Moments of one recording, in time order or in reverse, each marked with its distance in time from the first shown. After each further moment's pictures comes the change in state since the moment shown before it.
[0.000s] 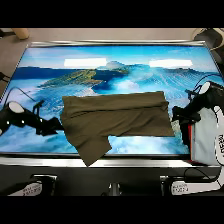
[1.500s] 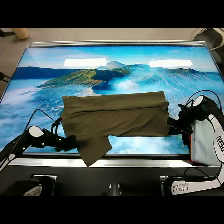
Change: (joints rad) left arm -0.272 0.150 -0.314 -0.228 0.268 0.000; right arm -0.019 -0.043 -0.174 0.080 -0.046 -0.028
